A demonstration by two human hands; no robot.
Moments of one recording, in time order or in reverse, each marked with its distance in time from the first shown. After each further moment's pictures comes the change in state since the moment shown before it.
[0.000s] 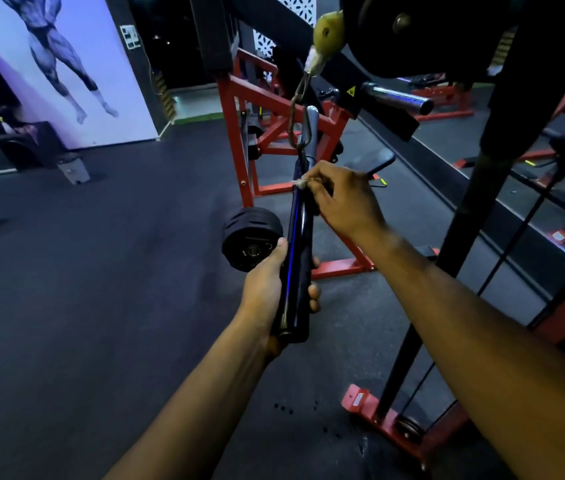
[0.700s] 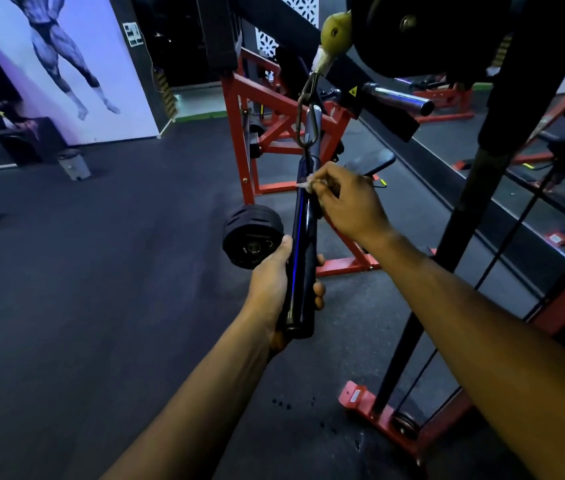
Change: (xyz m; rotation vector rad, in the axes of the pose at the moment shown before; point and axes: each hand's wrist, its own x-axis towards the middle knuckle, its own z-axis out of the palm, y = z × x) left_hand -0.015 -0.002 0.001 0.038 0.020 -0.012; right_hand -0.017 -0.012 -0.005 0.050 -0.051 0.089
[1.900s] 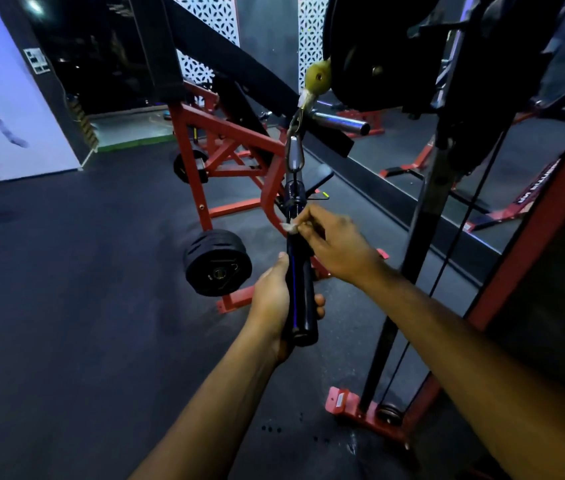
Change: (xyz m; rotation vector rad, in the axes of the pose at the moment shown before) left_hand 0.001 0.030 -0.036 0.082 -0.129 -0.029; right_hand -0.036 -0.070 0.014 -0.088 -0.039 0.143
